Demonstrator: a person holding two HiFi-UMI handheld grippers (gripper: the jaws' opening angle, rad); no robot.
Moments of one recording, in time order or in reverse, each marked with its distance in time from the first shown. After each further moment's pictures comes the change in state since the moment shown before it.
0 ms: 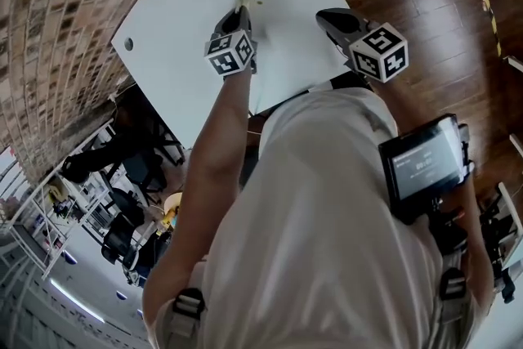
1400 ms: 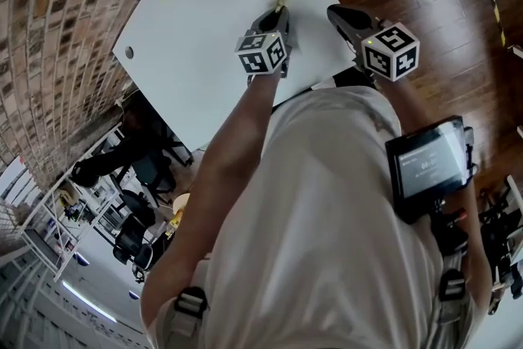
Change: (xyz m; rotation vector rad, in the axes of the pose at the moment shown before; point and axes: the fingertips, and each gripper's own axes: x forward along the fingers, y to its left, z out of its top) left arm 0.030 -0.120 -0.022 -0.037 0.072 -0.243; right arm -0.031 -0.034 0.003 0.099 -0.068 -0.078
